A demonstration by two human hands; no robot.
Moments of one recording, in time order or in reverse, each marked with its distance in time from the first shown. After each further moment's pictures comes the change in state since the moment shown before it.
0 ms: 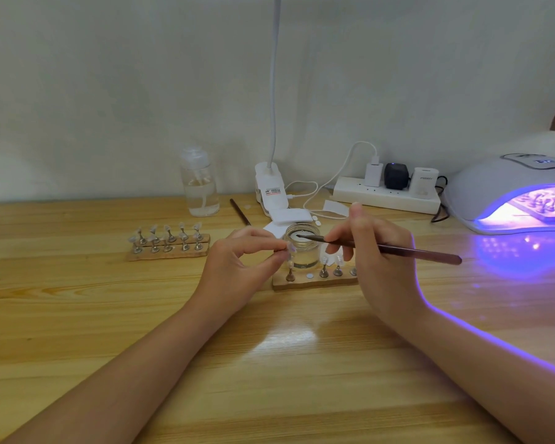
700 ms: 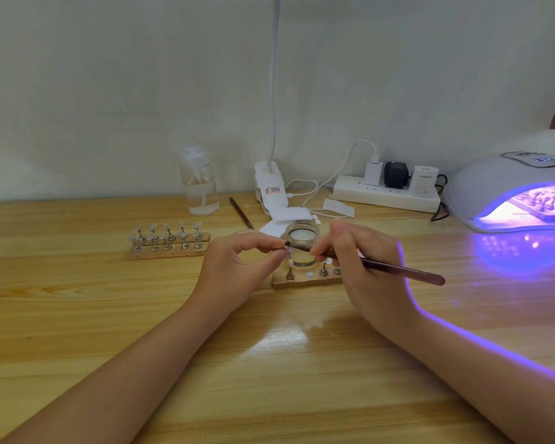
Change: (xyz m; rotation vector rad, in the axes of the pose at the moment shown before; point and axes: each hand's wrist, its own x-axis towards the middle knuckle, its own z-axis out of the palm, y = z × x) left_hand 0.002 -0.007 0.000 0.005 0.038 -0.009; right_hand -0.008 0.004 0.005 -0.131 -0.112 -0.210
